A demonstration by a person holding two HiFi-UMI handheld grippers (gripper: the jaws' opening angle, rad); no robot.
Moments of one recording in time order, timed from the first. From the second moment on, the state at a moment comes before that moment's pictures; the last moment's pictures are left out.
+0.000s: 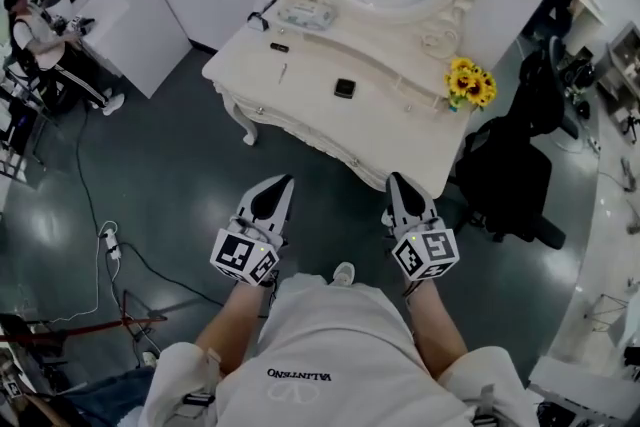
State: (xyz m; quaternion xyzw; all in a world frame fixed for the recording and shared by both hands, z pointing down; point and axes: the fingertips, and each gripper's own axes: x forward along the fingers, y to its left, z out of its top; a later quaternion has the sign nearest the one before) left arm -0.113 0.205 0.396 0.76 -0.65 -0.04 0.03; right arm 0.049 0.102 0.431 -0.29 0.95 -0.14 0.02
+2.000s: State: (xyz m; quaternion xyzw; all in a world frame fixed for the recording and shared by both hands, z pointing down) left arm -0.202 -0.168 0.564 0.79 -0.56 0.11 0.22; right arm -0.099 -0.183 0.545 -0.36 0.89 -0.24 -0.10
